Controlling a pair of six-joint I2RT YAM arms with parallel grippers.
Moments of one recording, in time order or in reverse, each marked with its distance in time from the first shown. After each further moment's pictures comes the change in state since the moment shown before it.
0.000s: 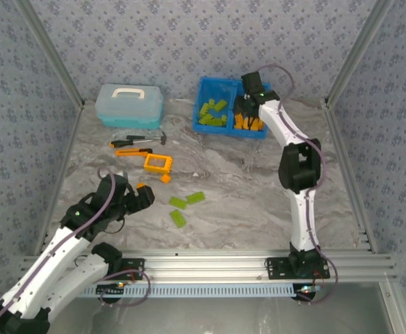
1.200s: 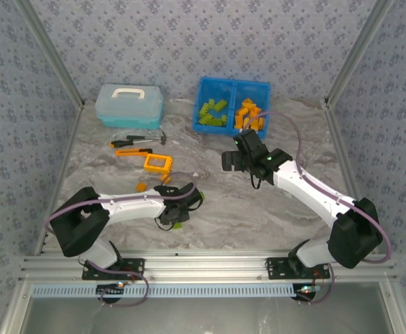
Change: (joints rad) left arm -0.391 0.834 0.108 0.237 -0.140 -0.265; right arm 0.306 -0.692 -0.798 0.074 0.135 0.060
